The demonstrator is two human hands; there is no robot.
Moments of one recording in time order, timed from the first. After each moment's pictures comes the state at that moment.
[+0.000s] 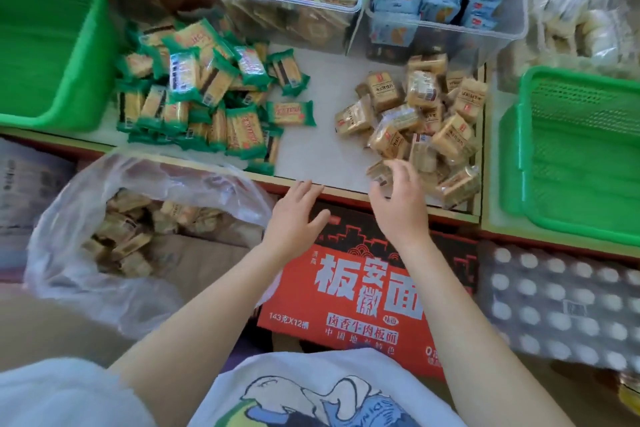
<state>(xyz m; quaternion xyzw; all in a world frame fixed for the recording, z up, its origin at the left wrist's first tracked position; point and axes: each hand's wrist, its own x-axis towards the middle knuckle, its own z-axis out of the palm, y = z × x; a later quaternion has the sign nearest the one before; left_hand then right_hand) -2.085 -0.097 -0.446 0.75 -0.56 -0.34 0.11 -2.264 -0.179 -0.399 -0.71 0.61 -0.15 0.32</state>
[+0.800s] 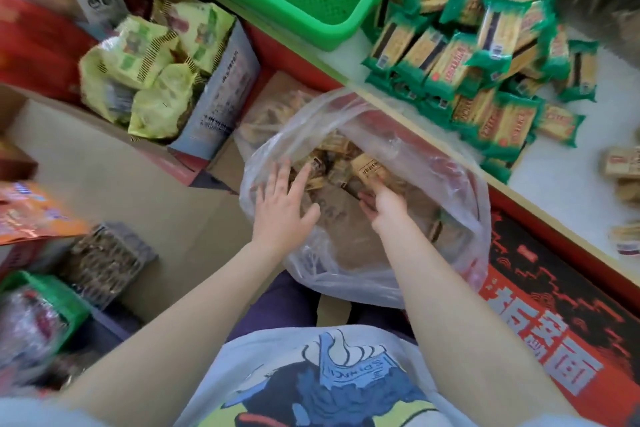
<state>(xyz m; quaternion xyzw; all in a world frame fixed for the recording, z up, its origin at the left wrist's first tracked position) -1.791 0.142 -0.474 0.88 -0.33 -0.31 0.09 -1.895 -0.020 -0.533 -0.18 0.69 -0.08 0.69</state>
